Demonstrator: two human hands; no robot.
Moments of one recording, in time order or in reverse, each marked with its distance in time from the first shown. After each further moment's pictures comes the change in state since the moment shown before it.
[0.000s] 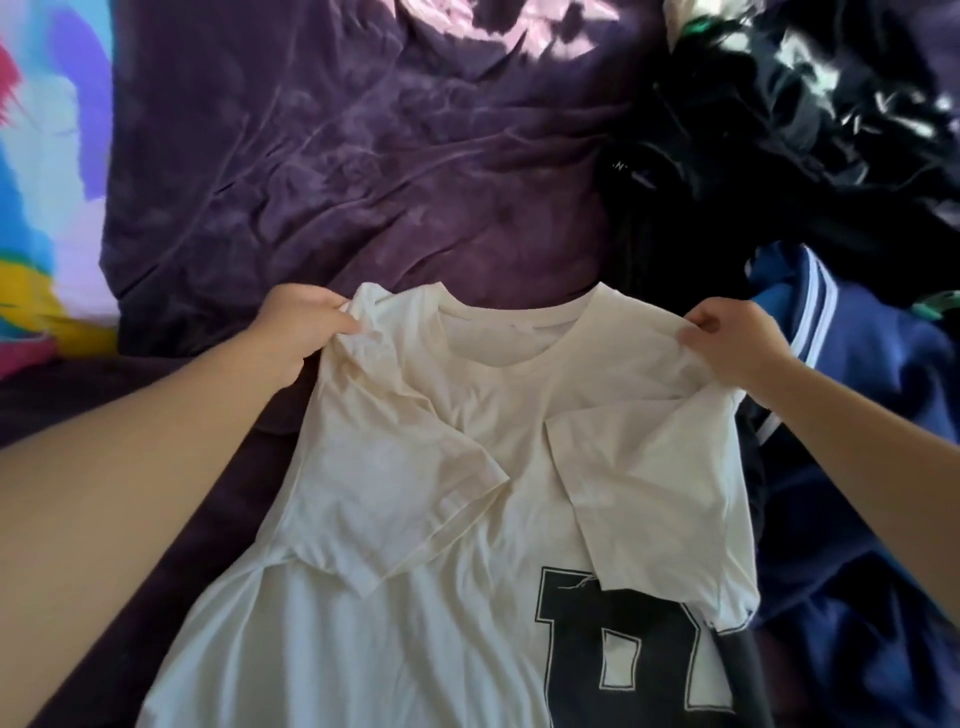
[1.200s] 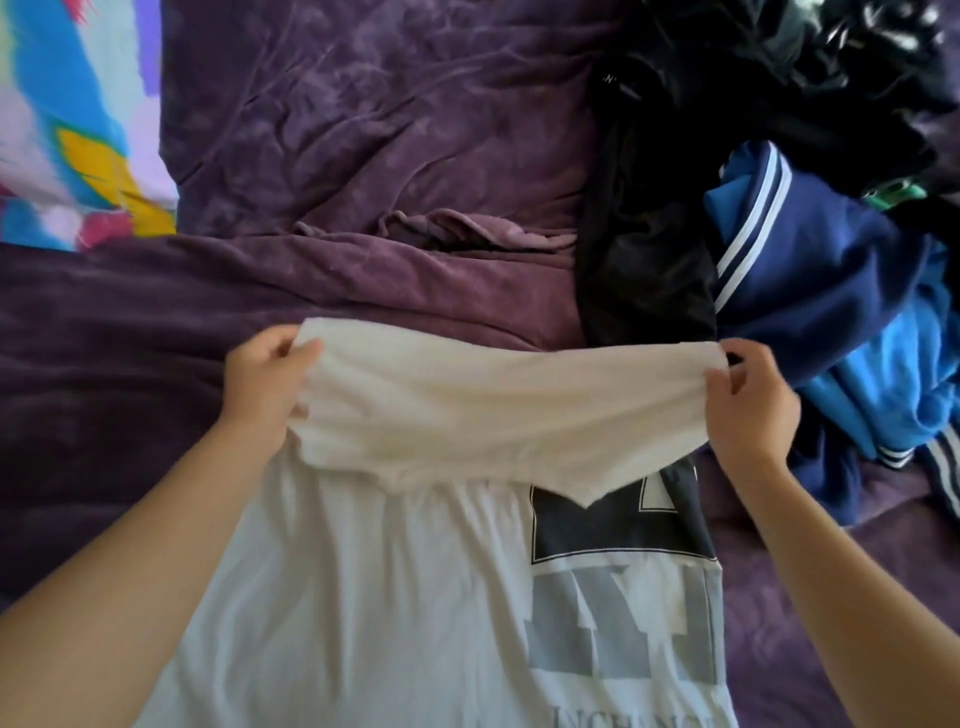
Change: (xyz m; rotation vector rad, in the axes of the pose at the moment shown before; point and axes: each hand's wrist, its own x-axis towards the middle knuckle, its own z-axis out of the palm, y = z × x) left_hand -0.158 -0.103 -0.014 -0.226 0.267 -0.055; right_hand -0.194 0.059 0.033 0.214 0.389 0.204
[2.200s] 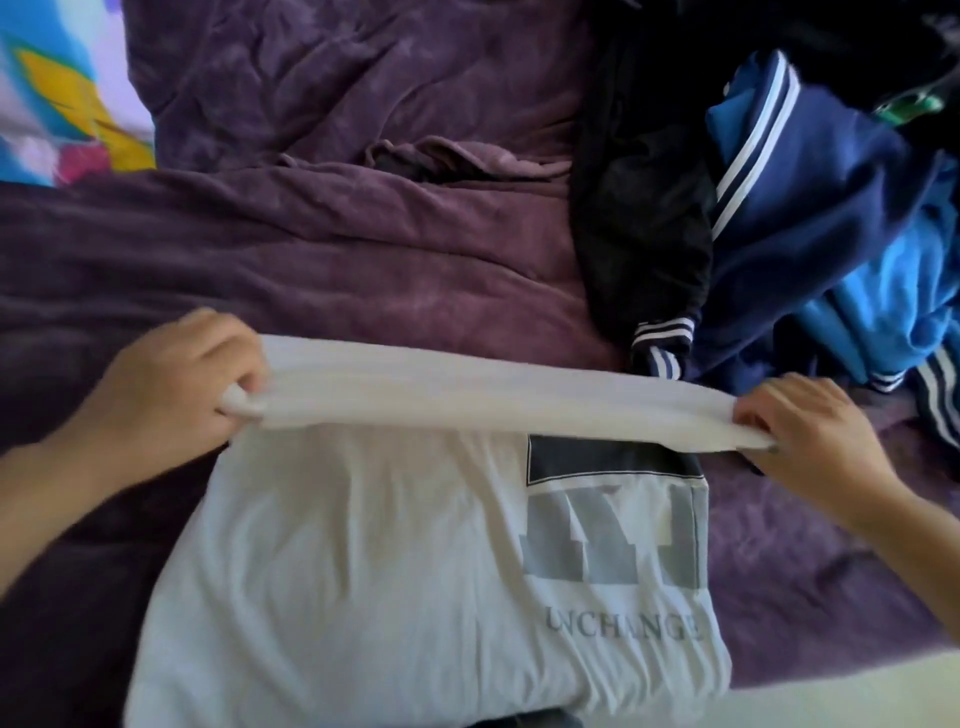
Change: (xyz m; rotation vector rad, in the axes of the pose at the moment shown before) left_hand -0.043 0.009 -0.096 0.980 -0.447 1.237; right_hand -0.042 0.045 -0.085 -0.404 -0.312 -0.892
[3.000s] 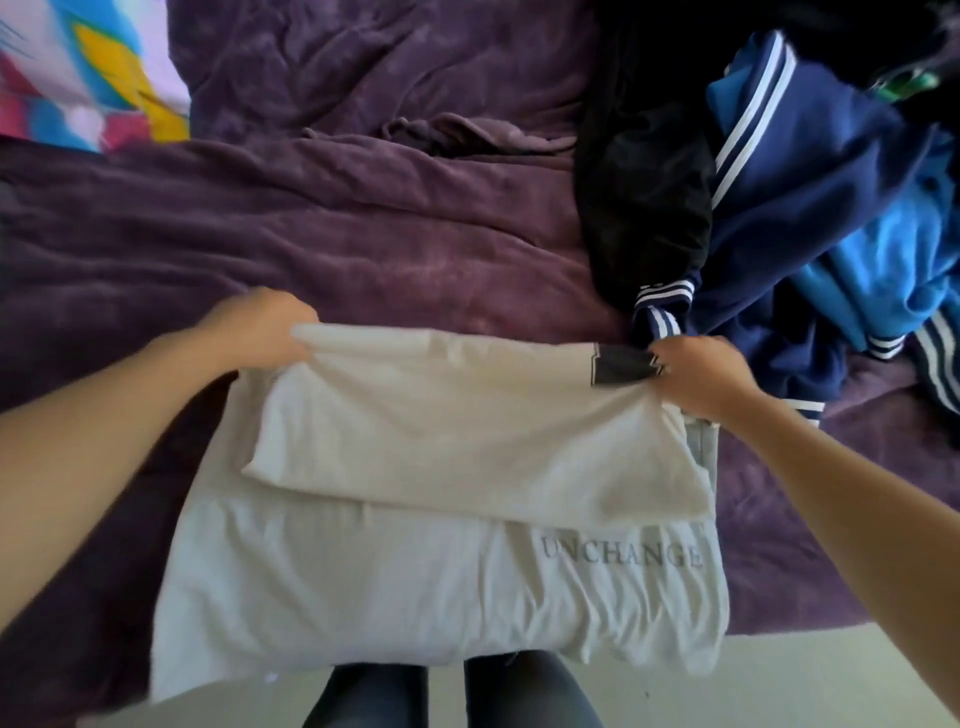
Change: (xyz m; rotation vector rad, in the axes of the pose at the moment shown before) left_hand 0.025 0.000 0.038 0.109 -0.627 -0.473; right_hand 0.035 -0.026 0.064 -0.149 -0.420 0.256
